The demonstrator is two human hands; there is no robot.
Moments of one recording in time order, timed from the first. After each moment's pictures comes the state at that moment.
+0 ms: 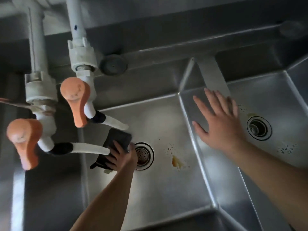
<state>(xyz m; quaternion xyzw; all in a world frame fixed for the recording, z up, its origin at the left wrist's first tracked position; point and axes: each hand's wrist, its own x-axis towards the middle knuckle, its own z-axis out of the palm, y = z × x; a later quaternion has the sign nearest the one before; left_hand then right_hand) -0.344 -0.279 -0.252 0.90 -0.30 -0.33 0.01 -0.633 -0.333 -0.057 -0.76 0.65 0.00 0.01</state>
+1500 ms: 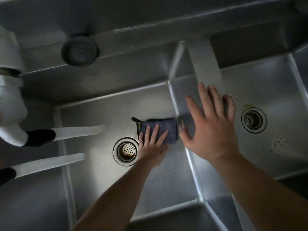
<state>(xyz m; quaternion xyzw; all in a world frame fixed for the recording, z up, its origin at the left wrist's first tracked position) -0.455 -0.283 -0.264 0.58 -0.76 -0.27 -0.13 -0.630 -0.336 -0.056 -0.75 0.66 0.01 -0.01</state>
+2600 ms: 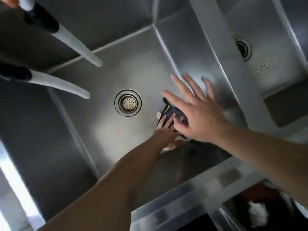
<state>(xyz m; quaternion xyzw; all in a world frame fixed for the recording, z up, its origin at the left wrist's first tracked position) -0.445 -0.147 -0.241 0.25 -0.89 -0.27 -0.26 -0.572 -0.166 -0.055 -0.78 0.61 0.06 0.12</state>
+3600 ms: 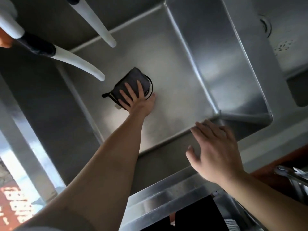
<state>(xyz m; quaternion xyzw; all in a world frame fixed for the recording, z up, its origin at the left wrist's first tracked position) -0.354 -0.216 -0.267 0.72 -0.58 -0.35 -0.17 -0.512 -0.041 -0.041 -0.63 0.74 0.11 0.21</state>
